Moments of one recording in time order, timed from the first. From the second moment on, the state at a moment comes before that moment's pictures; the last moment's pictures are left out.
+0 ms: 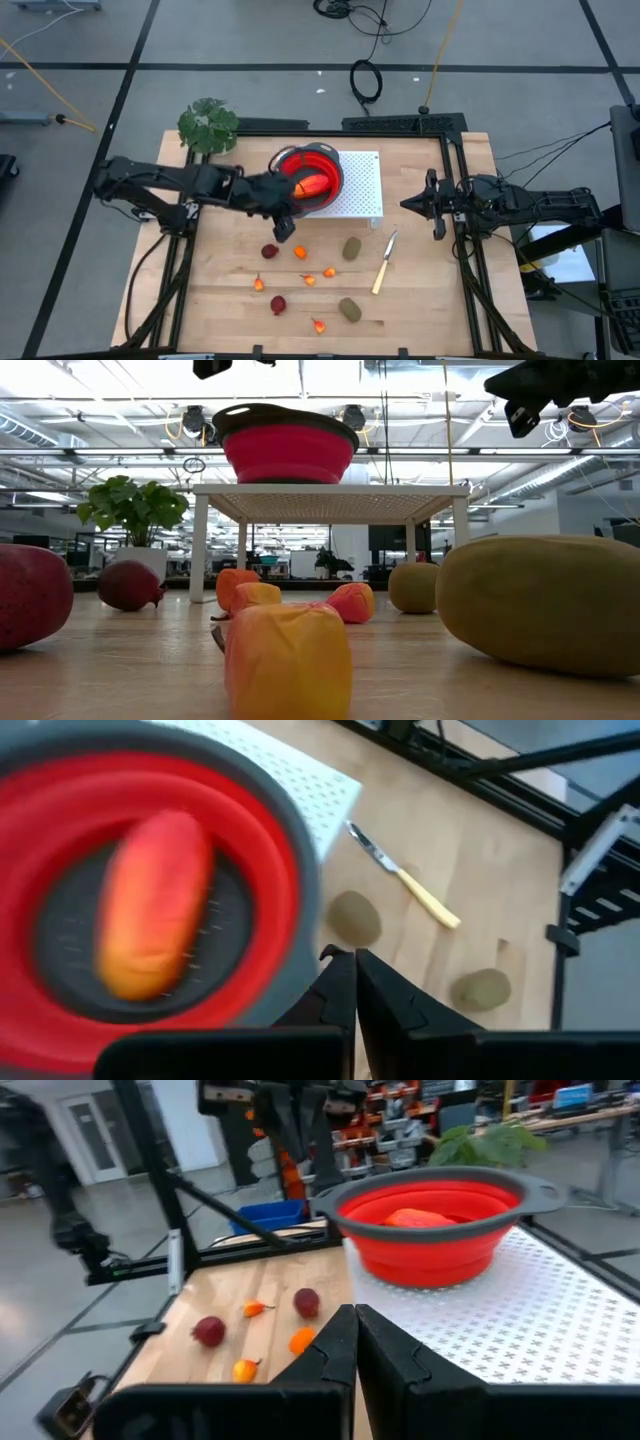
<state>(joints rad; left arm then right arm) -0.16 1.41 1.43 -0.76 -0.18 -0.56 0.02 0.41 0.43 -0.11 -0.01 0.18</state>
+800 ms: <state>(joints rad) -0.40 1.28 1.01 -0.20 -0.37 -0.60 0.16 0.62 0.43 0.13 -0.16 0.20</state>
